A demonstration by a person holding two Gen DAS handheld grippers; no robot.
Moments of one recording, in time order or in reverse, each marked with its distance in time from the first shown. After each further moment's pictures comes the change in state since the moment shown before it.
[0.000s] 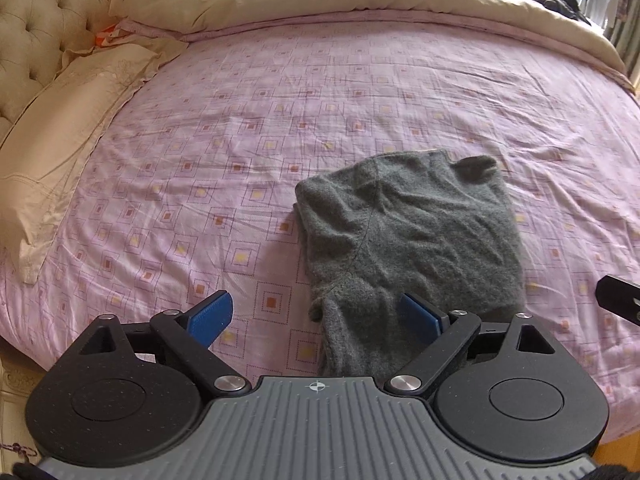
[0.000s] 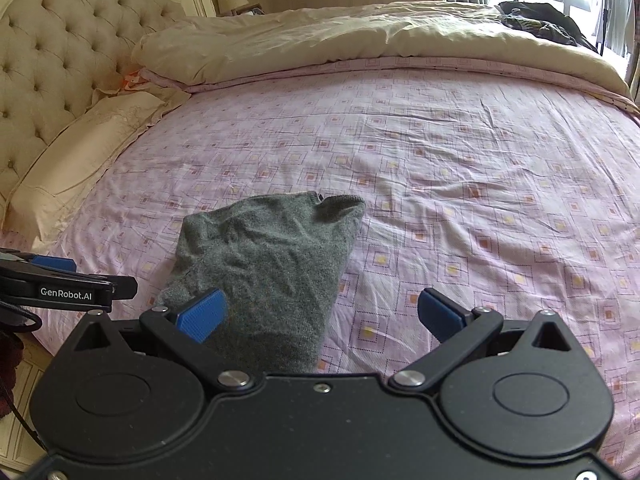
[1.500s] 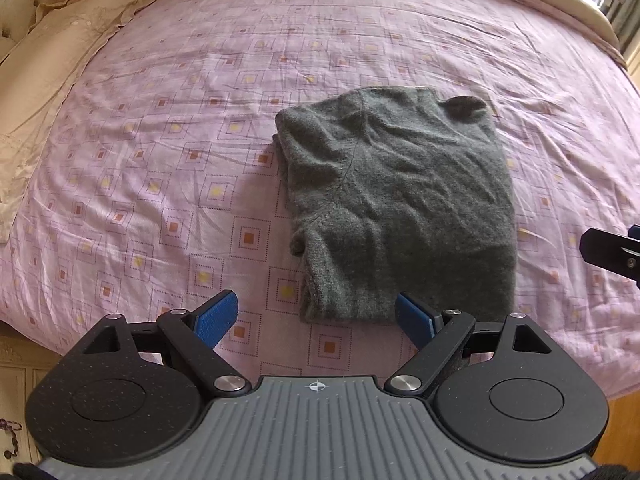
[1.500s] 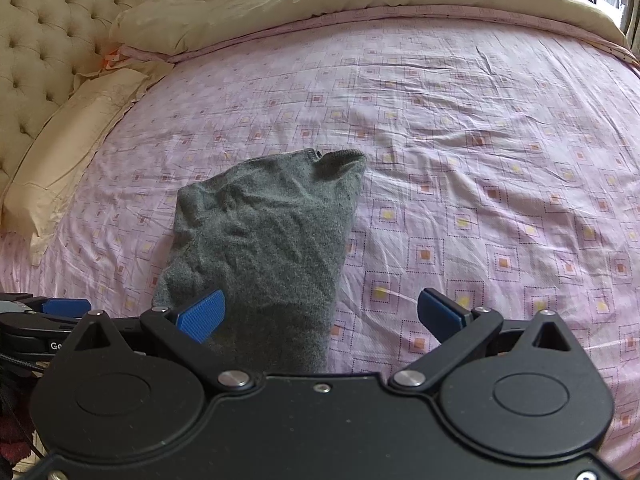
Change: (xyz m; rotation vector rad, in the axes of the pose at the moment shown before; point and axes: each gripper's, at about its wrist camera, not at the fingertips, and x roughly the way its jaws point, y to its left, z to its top) left arm 0.018 0.007 -0.019 -0.011 0.170 -0.071; right arm 0.017 0.005 0.002 0.091 0.153 -0.004
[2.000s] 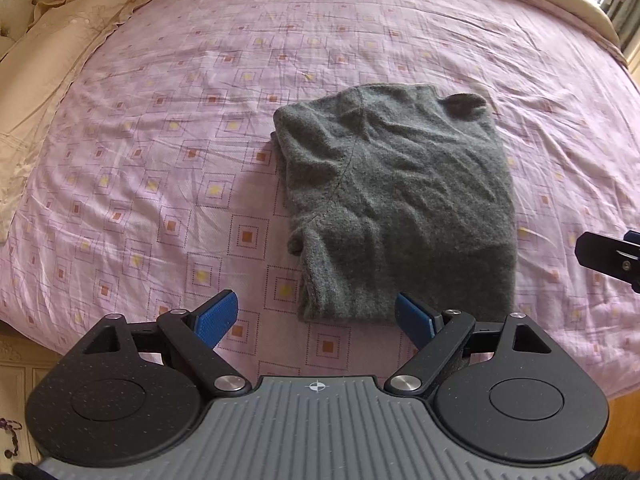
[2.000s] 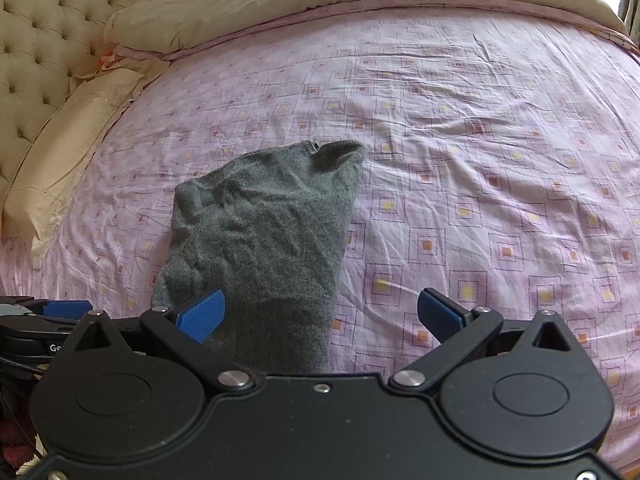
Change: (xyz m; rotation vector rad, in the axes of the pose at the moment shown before) left arm 0.003 -0.002 0.000 0.004 0.009 0.000; right arm 0.006 -0.002 -0.002 0.030 0.019 0.008
